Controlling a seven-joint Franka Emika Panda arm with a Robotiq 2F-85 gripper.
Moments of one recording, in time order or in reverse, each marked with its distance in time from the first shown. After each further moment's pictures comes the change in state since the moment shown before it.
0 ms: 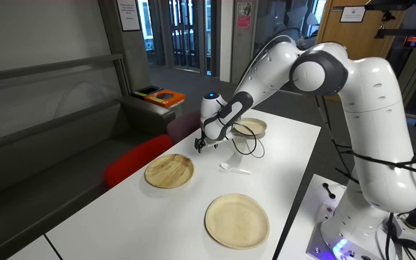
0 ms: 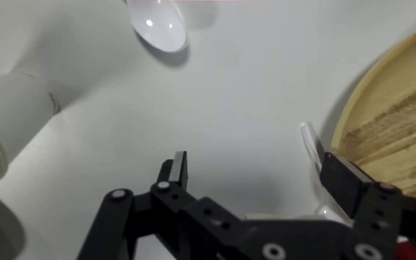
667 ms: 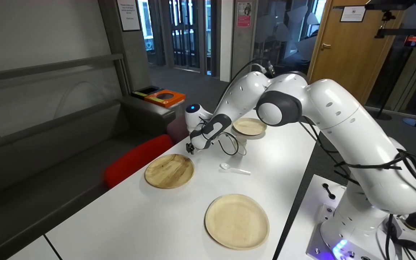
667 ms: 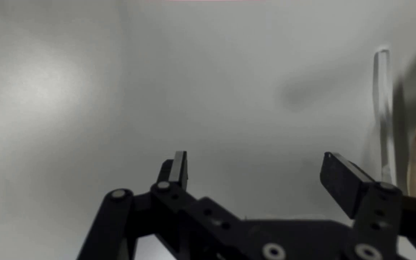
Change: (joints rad) arm 0.075 0.351 -0.109 0.427 -0.085 -0.076 -0.007
